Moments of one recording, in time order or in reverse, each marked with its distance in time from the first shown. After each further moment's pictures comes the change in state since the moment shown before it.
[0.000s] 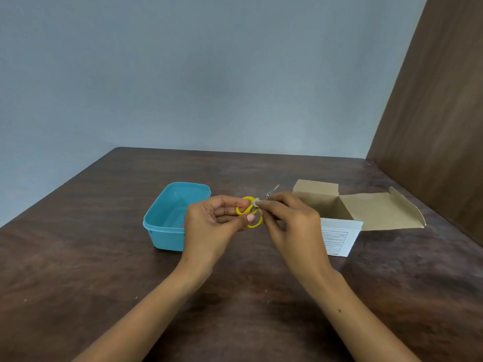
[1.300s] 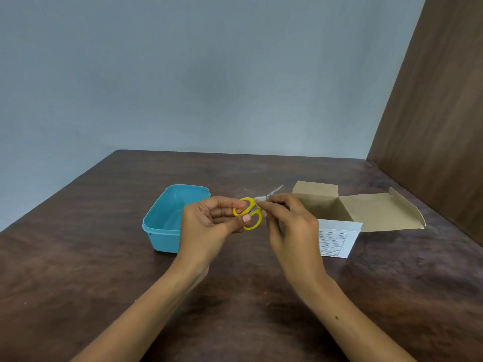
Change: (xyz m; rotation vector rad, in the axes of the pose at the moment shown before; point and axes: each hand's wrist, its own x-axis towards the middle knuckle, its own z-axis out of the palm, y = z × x) left_hand -0.001 0.008 -0.002 -0.001 0.004 -0.030; right_hand -0.004 -0.008 0.003 0.019 0.065 0.100
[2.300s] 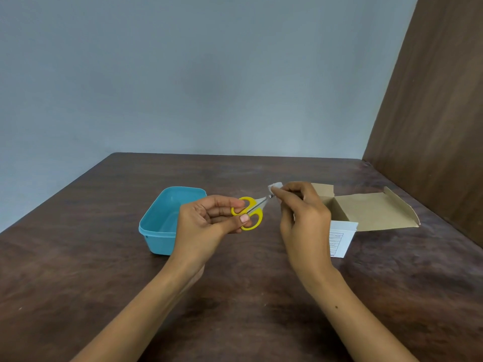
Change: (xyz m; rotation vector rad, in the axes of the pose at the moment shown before) left_hand -0.001 0.008 0.001 -0.019 -0.036 -0.013; right_hand 0.012 0.010 -0.008 -0.117 0.154 0.042
